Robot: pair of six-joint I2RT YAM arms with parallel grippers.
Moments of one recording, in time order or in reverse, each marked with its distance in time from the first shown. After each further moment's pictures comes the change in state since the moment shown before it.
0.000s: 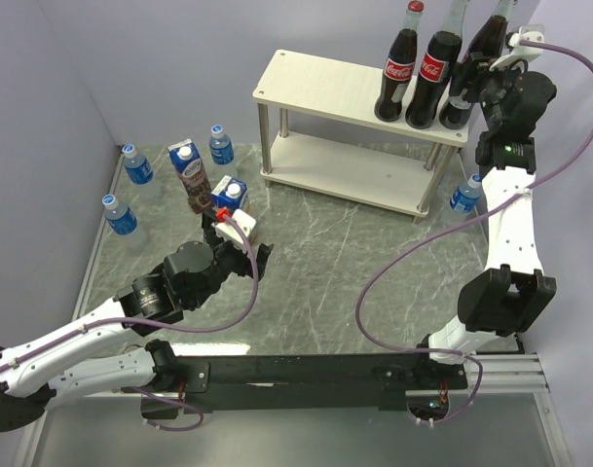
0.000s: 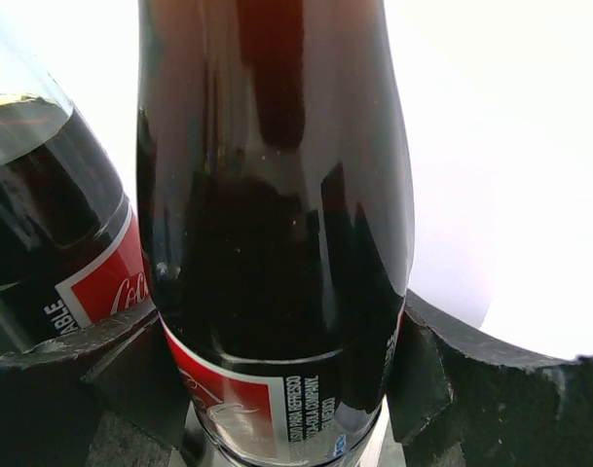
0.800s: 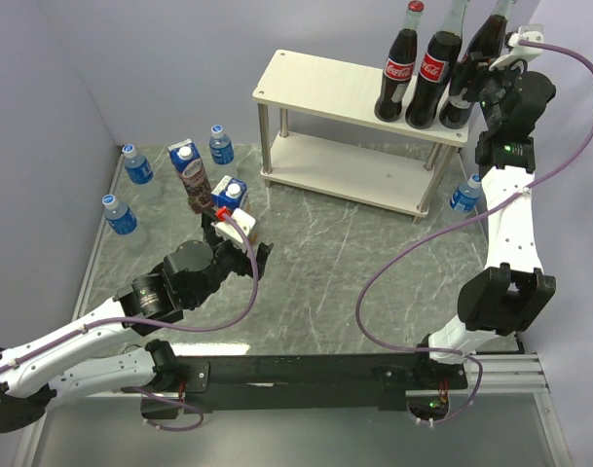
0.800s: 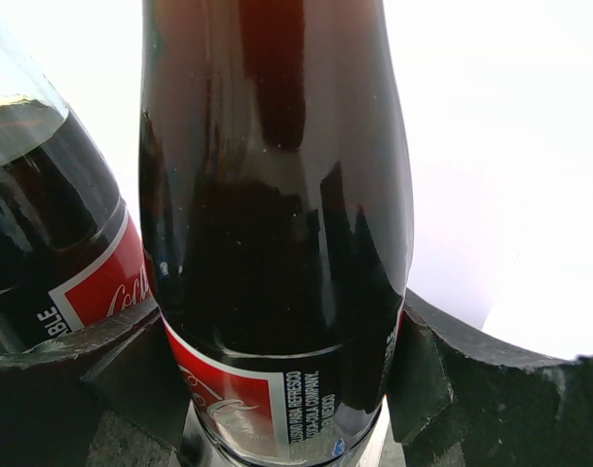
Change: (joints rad) left arm 0.010 0.001 0.000 0.000 0.008 0.000; right arm 0.004 0.011 0.000 0.020 -0.004 -0.004
